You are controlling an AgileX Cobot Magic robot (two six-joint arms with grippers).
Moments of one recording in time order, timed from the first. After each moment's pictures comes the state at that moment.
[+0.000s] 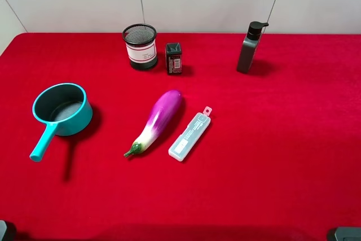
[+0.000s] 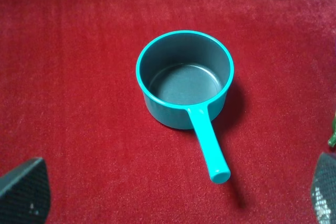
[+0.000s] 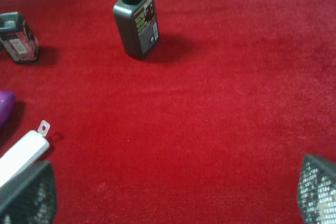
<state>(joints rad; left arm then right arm) -0.03 0.00 -0.49 -0.04 1.06 0.11 0.04 0.30 -0.65 0.12 1.03 -0.04</state>
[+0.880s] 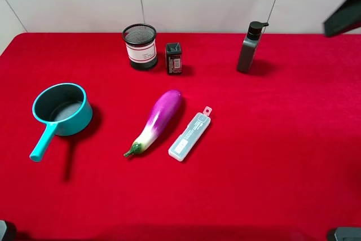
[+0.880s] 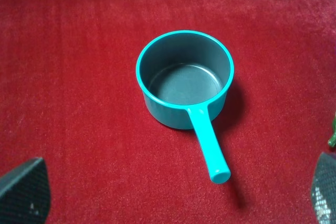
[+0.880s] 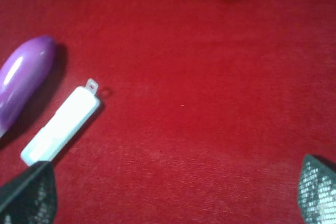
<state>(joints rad) -0.03 0.00 -0.49 -0.04 1.06 0.11 0.16 1.07 -1.03 0.22 1.09 -0.05</state>
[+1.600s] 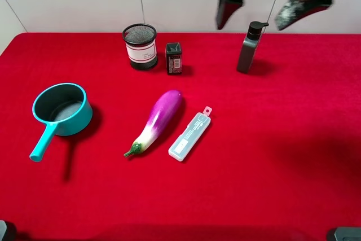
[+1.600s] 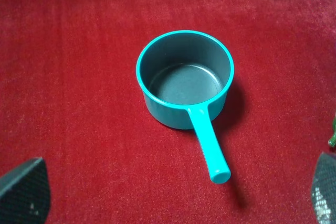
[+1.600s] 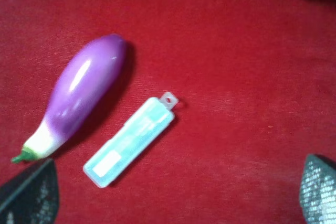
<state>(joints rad) -0.03 0.00 -0.49 -0.04 1.06 0.11 0.67 1.53 -1.39 -0.02 1.12 0.46</state>
